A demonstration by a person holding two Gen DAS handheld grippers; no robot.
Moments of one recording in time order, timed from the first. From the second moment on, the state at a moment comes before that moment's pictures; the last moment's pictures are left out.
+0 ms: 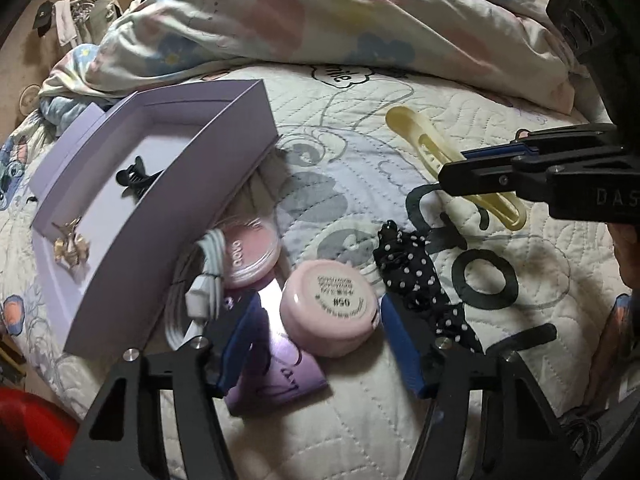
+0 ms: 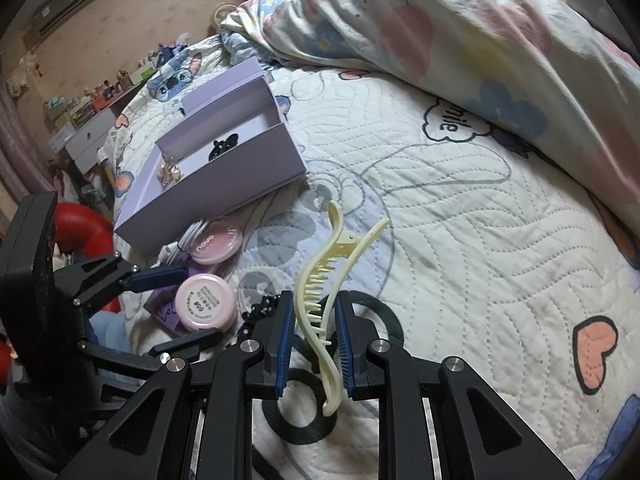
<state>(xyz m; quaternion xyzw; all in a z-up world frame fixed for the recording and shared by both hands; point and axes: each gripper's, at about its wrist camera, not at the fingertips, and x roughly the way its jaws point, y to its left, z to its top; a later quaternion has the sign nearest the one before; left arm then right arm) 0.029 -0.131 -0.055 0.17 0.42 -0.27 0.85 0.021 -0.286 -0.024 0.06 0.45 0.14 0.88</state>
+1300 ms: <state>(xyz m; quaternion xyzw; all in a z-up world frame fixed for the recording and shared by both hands) 0.004 -0.047 -0.014 0.04 0.41 -0.17 0.89 0.006 -0.216 -0.010 0.03 0.44 0.23 0.87</state>
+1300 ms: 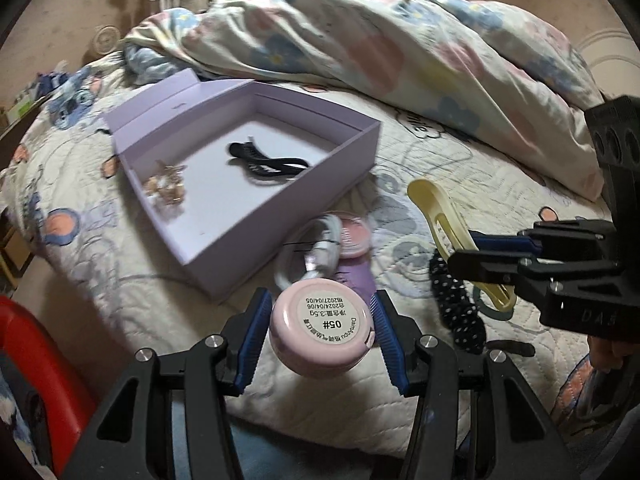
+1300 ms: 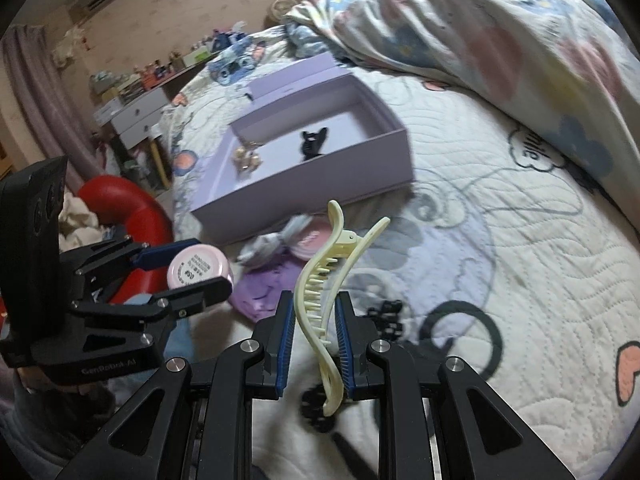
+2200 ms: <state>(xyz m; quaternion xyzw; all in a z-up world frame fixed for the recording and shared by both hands) 0.018 0.007 0.021 0.00 0.37 -0.11 0.92 0.013 -0.155 0.011 -0.01 0.40 0.30 0.86</state>
